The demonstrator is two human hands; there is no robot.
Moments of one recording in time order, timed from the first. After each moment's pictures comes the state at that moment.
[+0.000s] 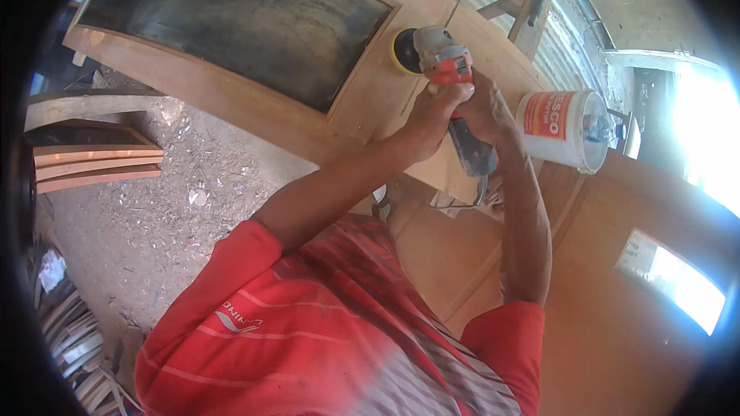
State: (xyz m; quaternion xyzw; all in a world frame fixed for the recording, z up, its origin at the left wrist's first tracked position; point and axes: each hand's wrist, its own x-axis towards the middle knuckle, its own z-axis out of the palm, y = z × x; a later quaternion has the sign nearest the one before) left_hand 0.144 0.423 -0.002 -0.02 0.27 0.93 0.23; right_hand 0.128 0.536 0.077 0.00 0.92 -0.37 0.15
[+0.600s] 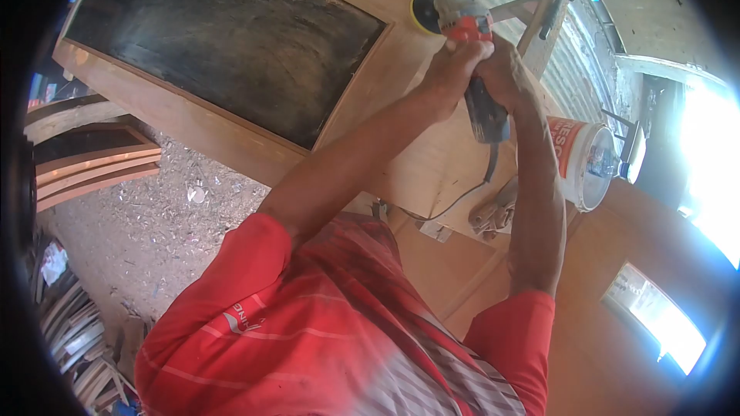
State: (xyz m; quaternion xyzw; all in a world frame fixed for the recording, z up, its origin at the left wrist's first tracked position) left_hand 0.022 0.456 0.004 -0.02 0.32 0.93 0.21; right_hand 0.005 0.583 0.052 0.02 0.92 -0.37 0.11
